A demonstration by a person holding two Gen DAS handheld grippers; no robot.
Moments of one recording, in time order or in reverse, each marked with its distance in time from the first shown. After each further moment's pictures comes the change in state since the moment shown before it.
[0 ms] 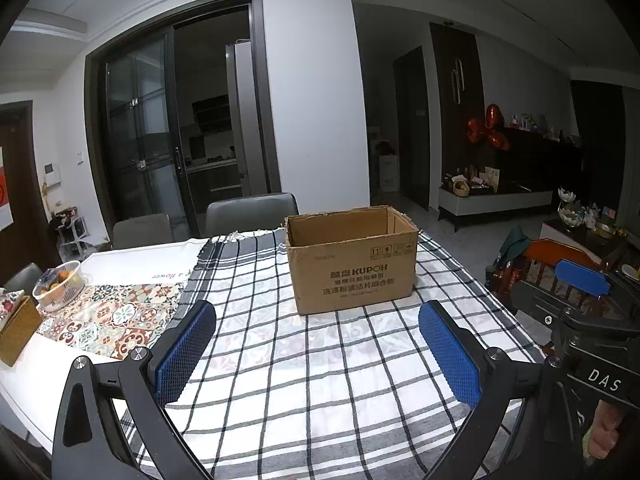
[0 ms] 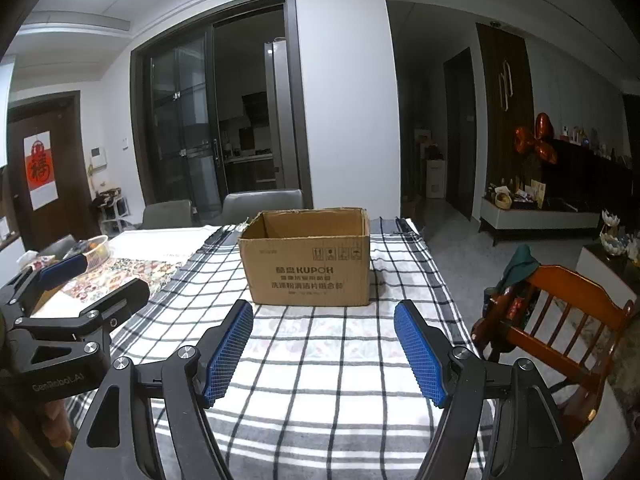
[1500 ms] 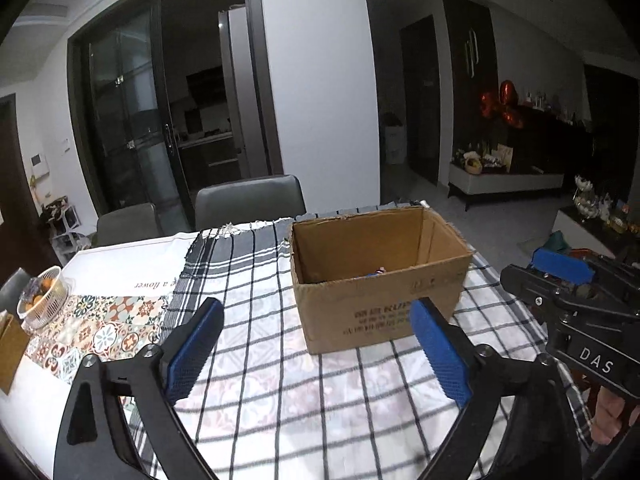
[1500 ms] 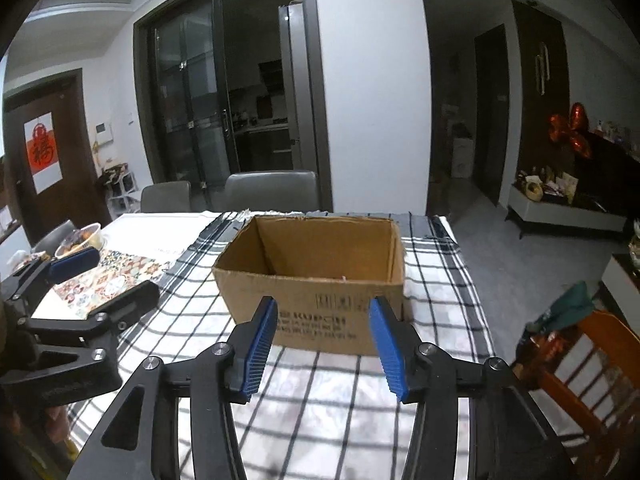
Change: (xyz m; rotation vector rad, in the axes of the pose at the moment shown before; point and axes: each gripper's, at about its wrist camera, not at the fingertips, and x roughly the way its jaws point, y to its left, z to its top) left arm 0.125 0.020 0.059 -0.001 0.114 0.002; right arm 0.142 -0.005 0.070 -0.033 0.122 0.069
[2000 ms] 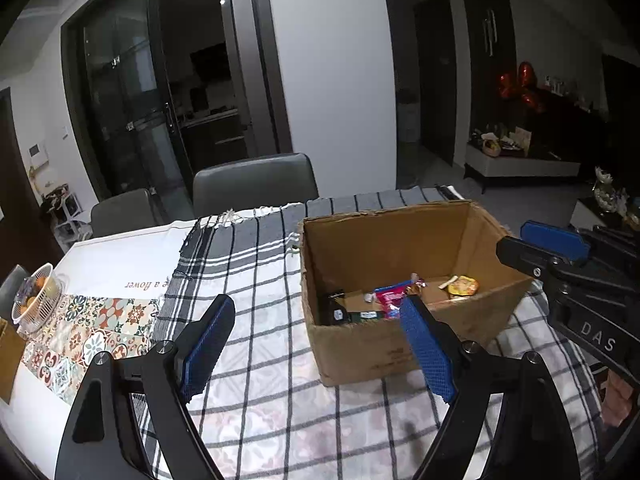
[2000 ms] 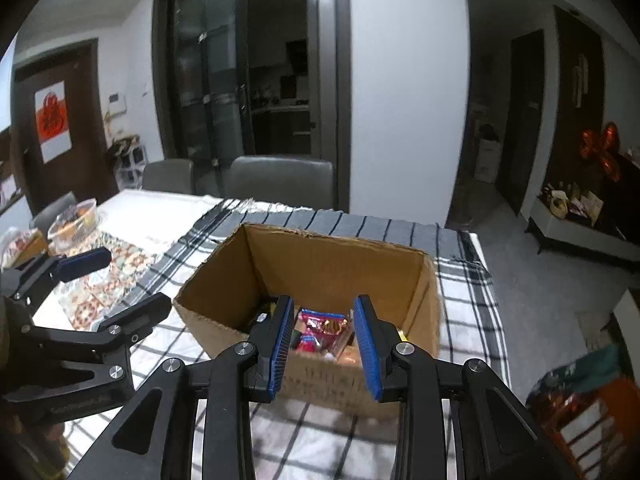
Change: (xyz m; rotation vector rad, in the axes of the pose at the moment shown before) left arm 0.101 0.010 0.027 -0.001 0.099 0.038; right arm 0.101 -0.002 0.049 -0.092 0.052 0.051
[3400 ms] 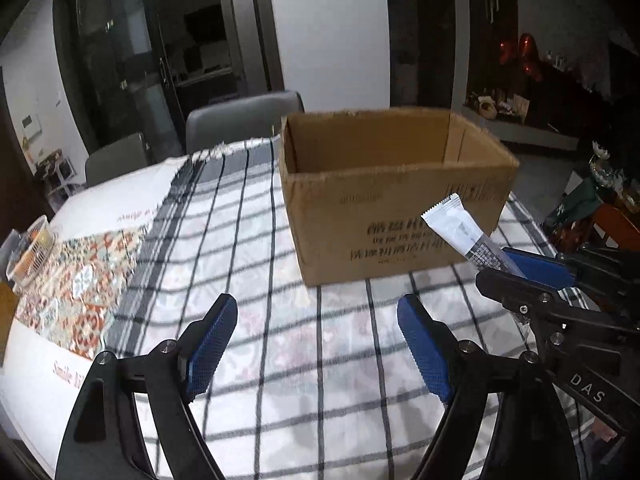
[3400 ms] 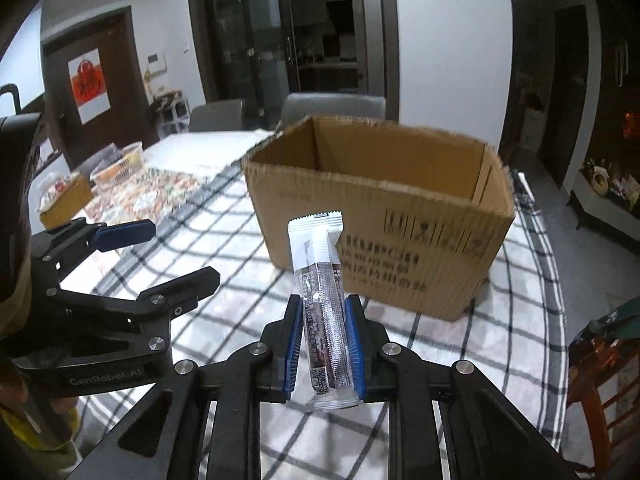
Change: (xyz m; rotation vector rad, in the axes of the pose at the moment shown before) left arm -0.008 -0.016 -0.074 0.000 0.150 -0.014; right arm -0.005 0.022 -0.085 -0.057 0.152 0.168
